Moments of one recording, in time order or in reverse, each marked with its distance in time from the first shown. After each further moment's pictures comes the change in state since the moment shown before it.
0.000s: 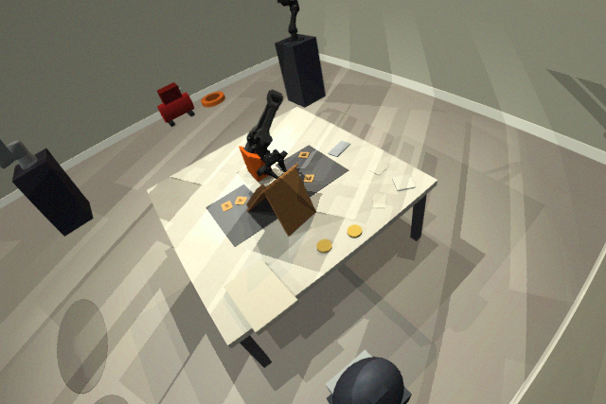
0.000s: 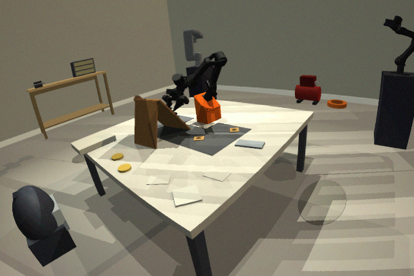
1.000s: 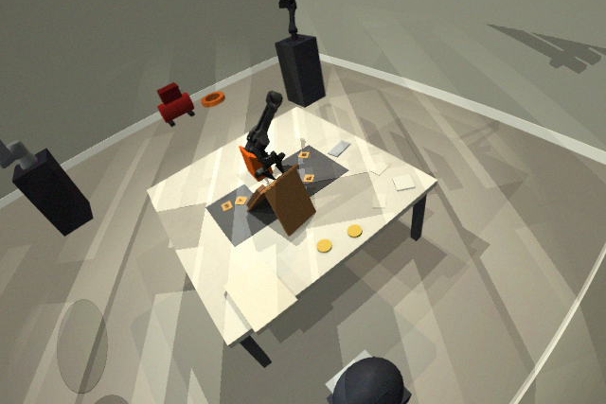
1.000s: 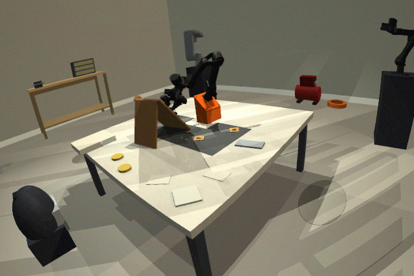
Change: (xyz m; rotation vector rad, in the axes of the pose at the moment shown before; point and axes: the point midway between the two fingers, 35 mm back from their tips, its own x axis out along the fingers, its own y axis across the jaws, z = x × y) arm 0.000 -0.016 0.000 0.000 0.001 -0.001
